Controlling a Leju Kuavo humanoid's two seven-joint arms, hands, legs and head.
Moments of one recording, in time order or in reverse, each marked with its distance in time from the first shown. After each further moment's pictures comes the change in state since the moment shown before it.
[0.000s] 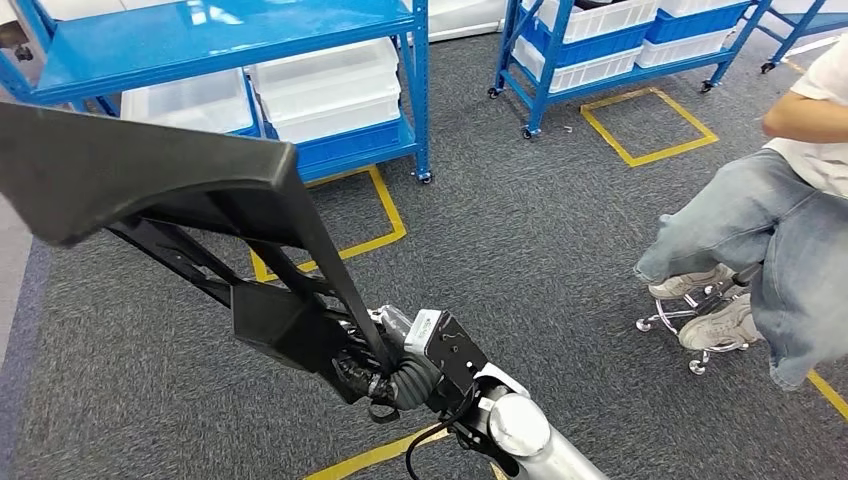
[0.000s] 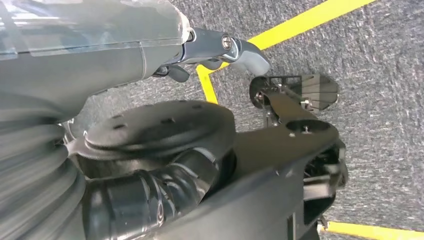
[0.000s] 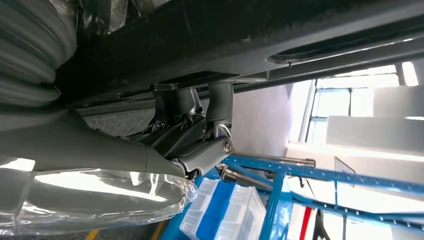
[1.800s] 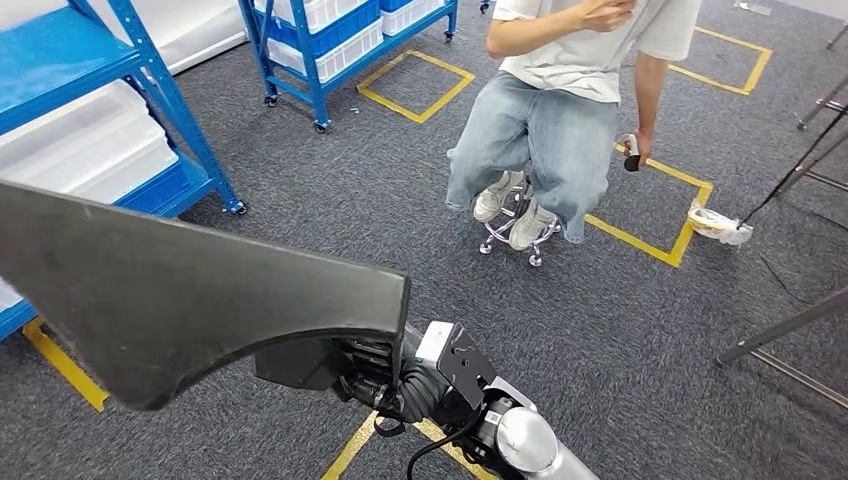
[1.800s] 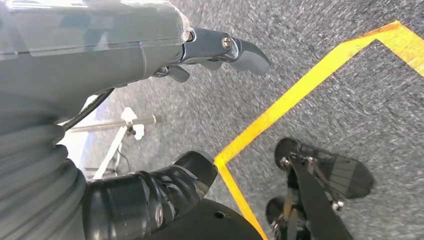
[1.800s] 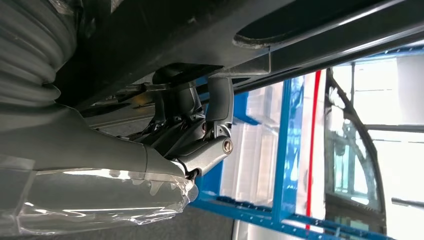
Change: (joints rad) left arm 0.043 0.026 0.076 0.015 0.016 0.237 0.022; right arm 0.046 -0.014 -0.002 -0.047 0.002 -0.015 0.000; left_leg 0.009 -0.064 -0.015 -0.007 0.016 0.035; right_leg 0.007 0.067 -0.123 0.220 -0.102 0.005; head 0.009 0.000
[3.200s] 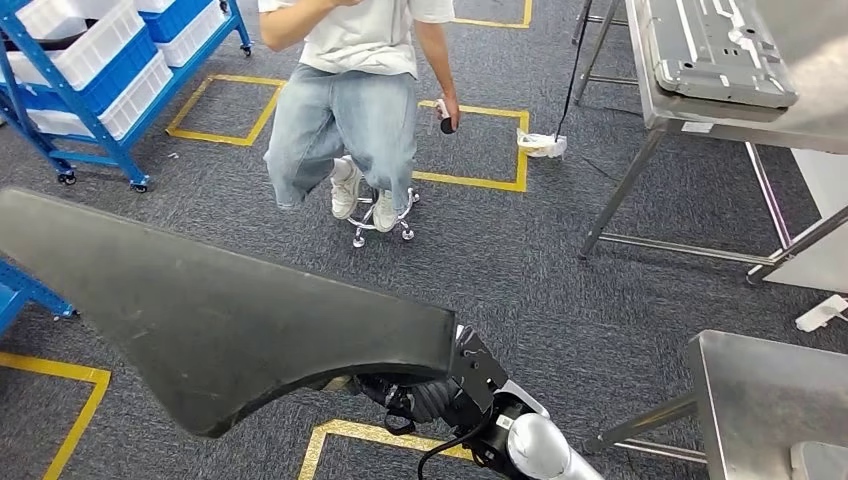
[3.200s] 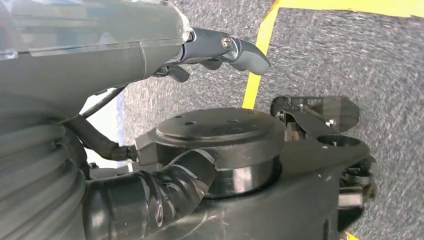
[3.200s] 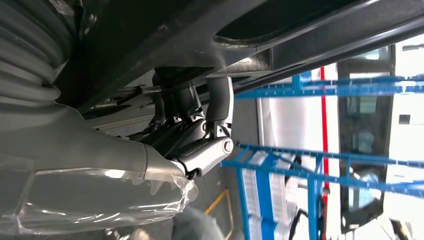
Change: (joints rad) left arm 0.268 0.146 -0.123 -0.795 -0.089 0.238 0.300; right arm 0.018 -0.032 0.000 -0.049 0.019 -0.039 0.024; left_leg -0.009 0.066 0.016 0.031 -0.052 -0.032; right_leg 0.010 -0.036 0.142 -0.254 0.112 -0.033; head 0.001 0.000
